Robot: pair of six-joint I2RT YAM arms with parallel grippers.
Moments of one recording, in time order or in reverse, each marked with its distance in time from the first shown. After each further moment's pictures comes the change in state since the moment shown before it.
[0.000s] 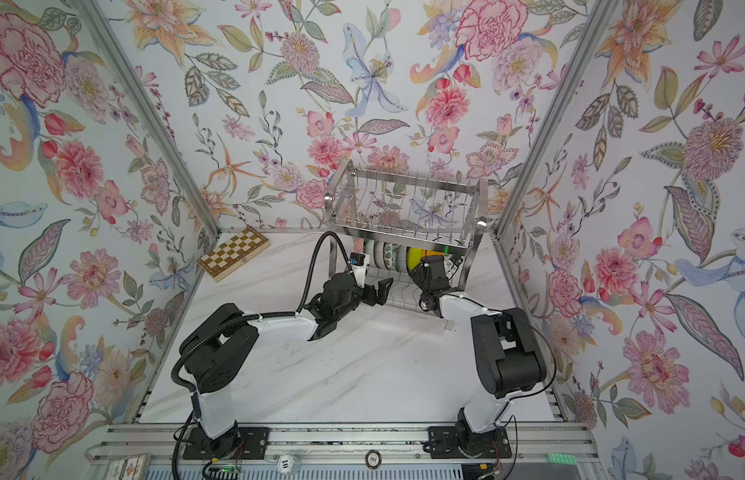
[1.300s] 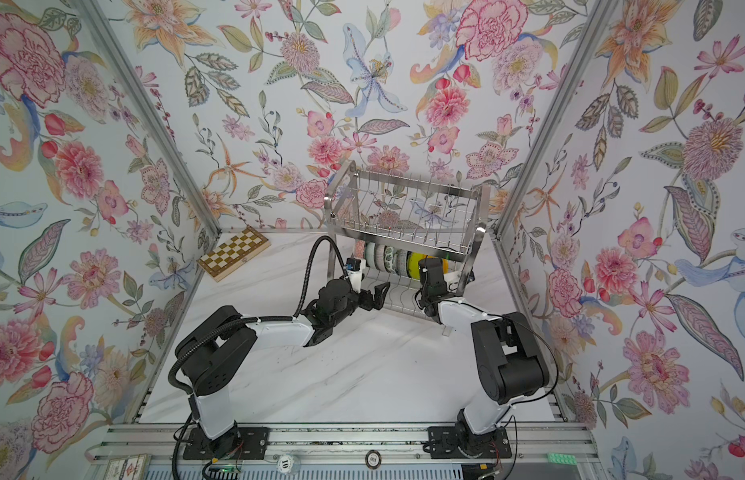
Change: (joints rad) left arm -0.003 -0.017 -0.069 0.070 0.008 -0.003; right arm 0.037 -0.018 -0.061 0.106 0.184 0.507
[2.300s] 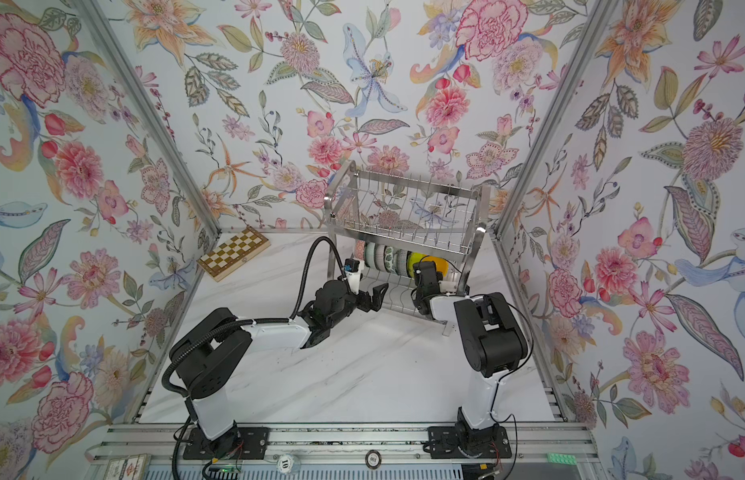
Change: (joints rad) left arm 0.000 -0.034 -0.030 0.002 -0.013 0.035; right arm -0.010 0.181 0.045 0.104 0.058 0.290
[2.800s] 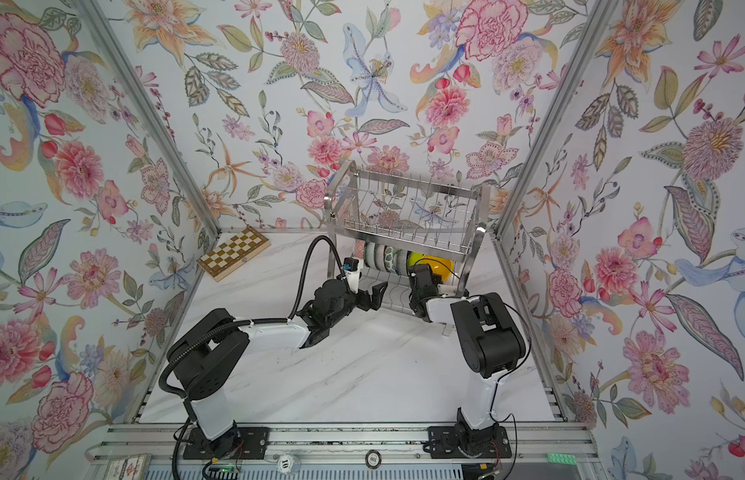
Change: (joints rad) left arm 0.000 -0.018 0.000 -0.007 -0.005 0.007; right arm 0.051 -0.002 -0.016 -0.018 0.175 0.056
